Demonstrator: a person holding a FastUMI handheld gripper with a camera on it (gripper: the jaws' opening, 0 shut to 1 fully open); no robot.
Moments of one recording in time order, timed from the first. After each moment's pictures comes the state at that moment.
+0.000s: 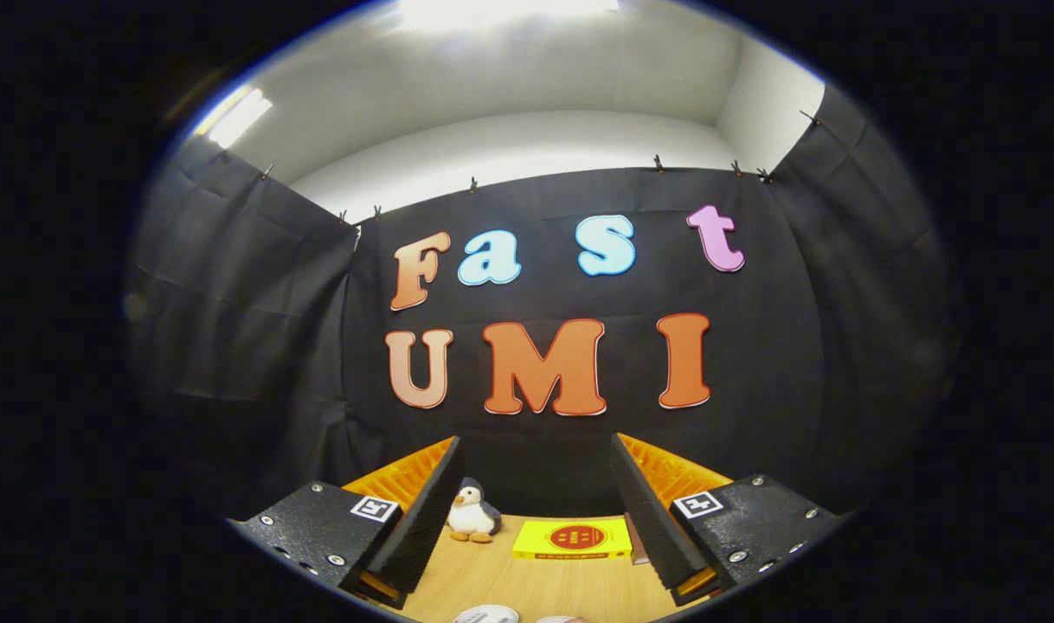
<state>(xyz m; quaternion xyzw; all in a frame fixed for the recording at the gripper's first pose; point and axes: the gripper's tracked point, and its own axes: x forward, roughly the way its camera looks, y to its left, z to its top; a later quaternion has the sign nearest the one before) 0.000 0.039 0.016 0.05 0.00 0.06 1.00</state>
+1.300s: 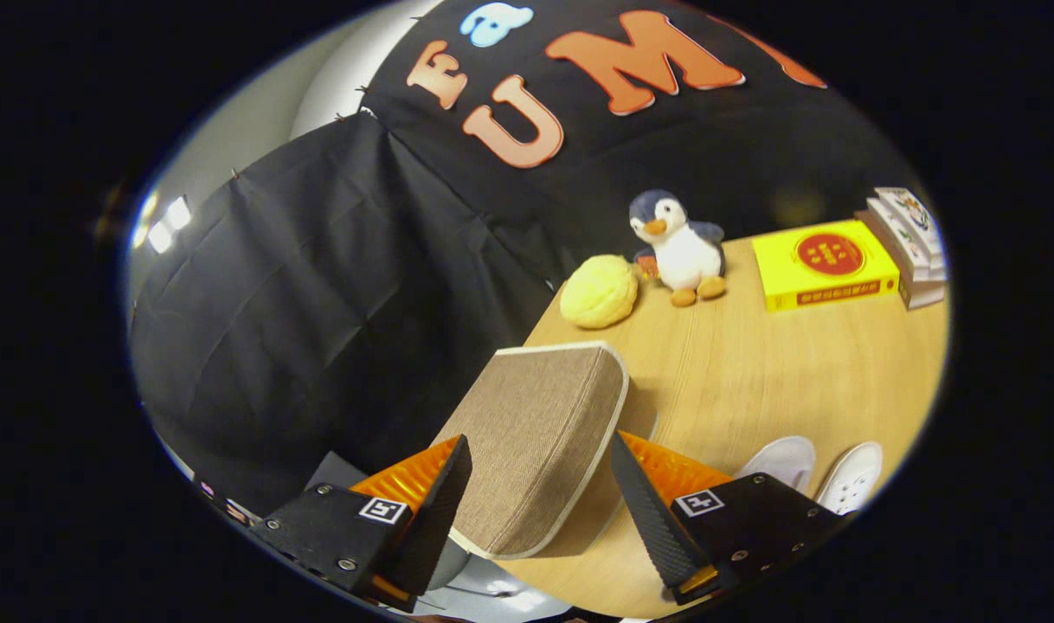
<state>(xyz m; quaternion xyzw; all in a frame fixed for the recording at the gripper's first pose) -0.062 0.285 -0.225 0.26 0.44 0.32 0.80</state>
